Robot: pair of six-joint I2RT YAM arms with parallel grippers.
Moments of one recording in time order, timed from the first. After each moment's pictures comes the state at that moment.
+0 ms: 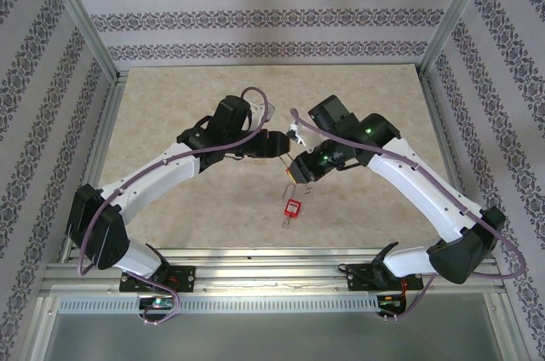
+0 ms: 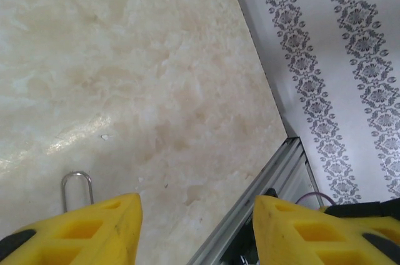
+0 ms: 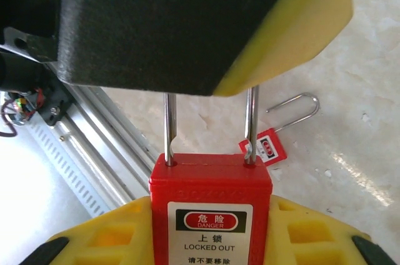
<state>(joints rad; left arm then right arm) -0.63 1.50 1.24 -0.38 0.50 -0.63 0.66 1.36 1.44 -1.19 -0.36 0.08</state>
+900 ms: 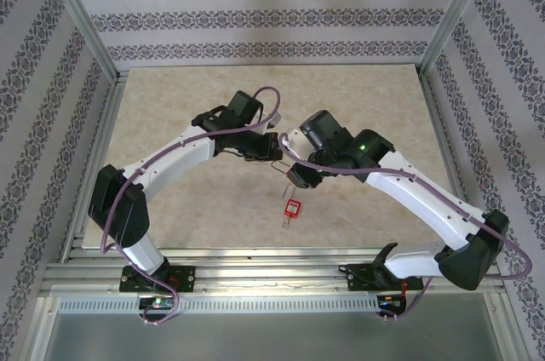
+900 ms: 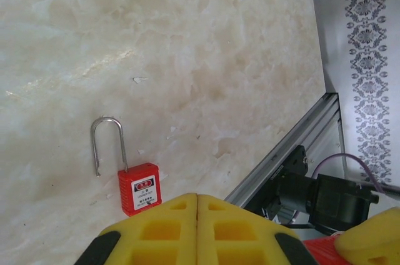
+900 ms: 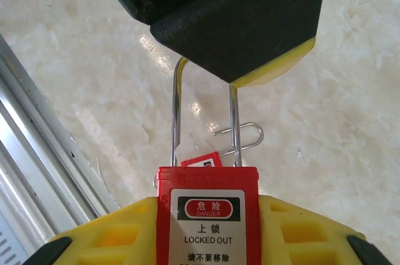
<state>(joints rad) -0.60 1.67 1.40 -0.68 0.57 -0.54 0.76 1.30 1.30 -1.02 -0.14 -0.08</state>
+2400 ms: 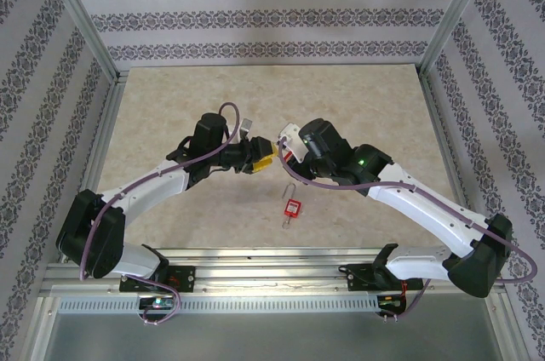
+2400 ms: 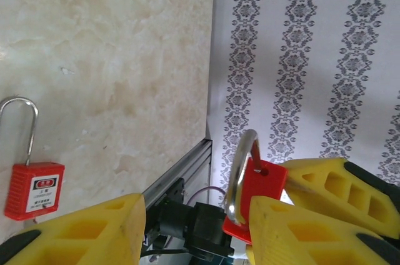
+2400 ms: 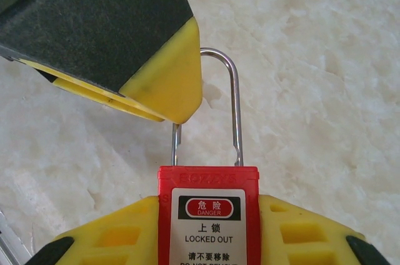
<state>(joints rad) -0.50 1.41 0.87 0.07 0.75 -1.18 0.81 1.23 1.16 -0.74 0.05 -0.08</state>
